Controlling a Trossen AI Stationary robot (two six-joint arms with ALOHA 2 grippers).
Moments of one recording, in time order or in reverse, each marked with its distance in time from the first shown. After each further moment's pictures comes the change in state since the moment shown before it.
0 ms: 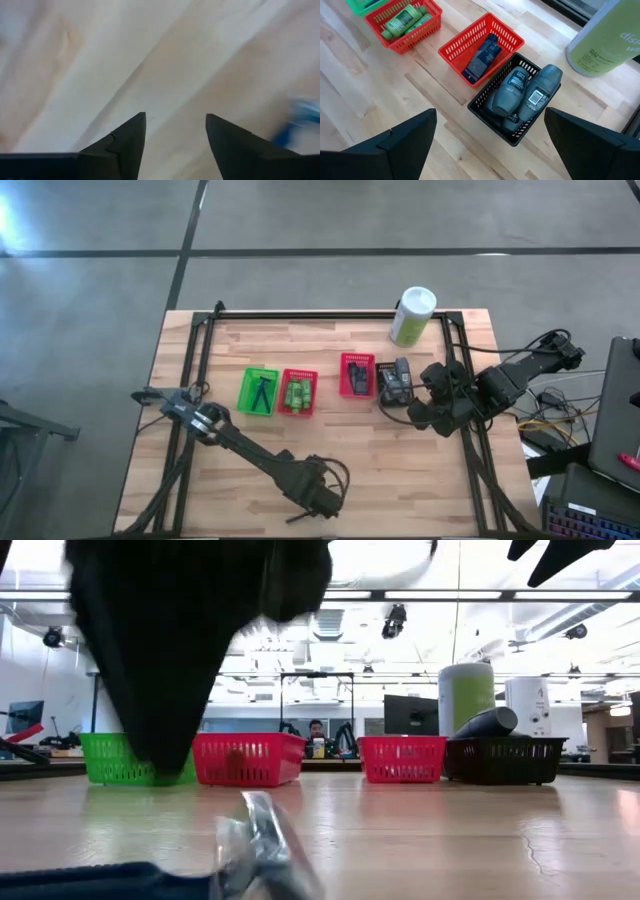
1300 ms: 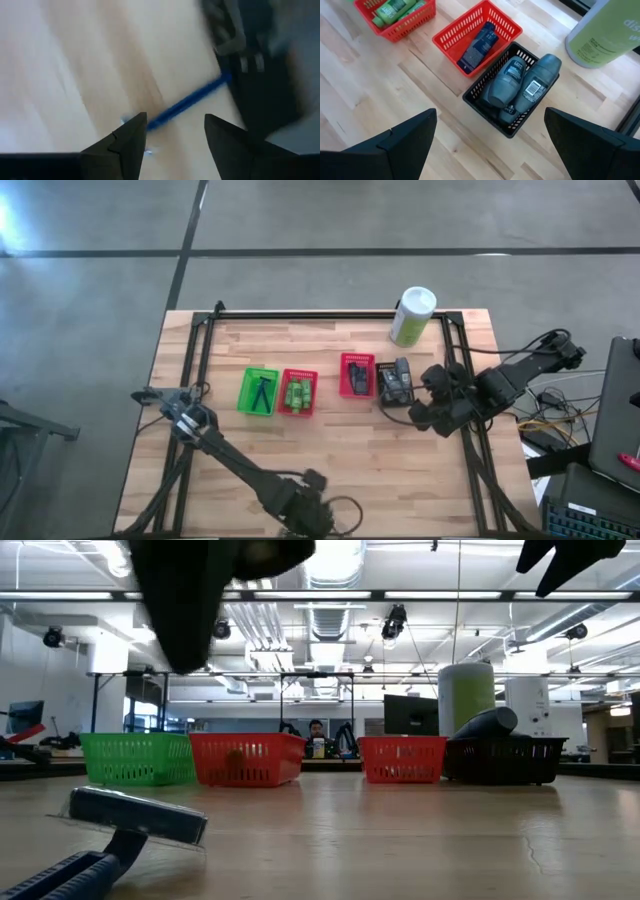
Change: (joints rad) left arm -0.097 -0.078 -0.033 0.309 0.021 0.987; right arm -0.001 -0.018 -0.048 0.003 -0.036 0.005
